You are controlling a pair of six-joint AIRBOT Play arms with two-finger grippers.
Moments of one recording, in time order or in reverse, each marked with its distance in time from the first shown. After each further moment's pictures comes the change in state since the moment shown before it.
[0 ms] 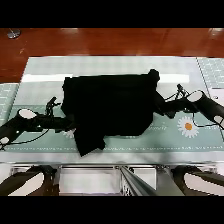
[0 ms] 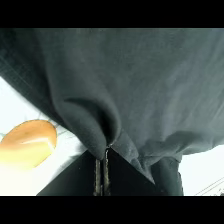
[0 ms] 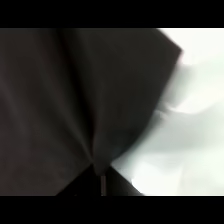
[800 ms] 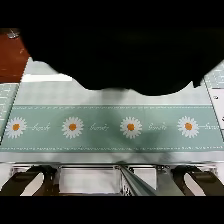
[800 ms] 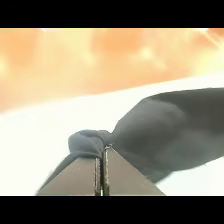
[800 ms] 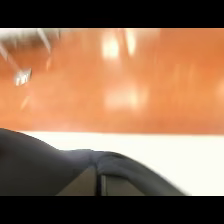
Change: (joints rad) left arm 0.002 0.274 1.069 0.042 -0.100 0.021; right arm 0.011 0.582 0.758 -0.257 0.206 -0.095
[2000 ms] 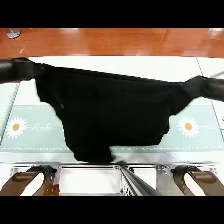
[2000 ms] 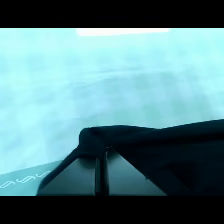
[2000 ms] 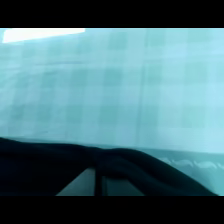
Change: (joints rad) left arm -0.001 -0.053 -0.365 0.347 -0.027 -0.129; right arm 0.000 -0.057 -0.522 0.023 -0.005 -0.006
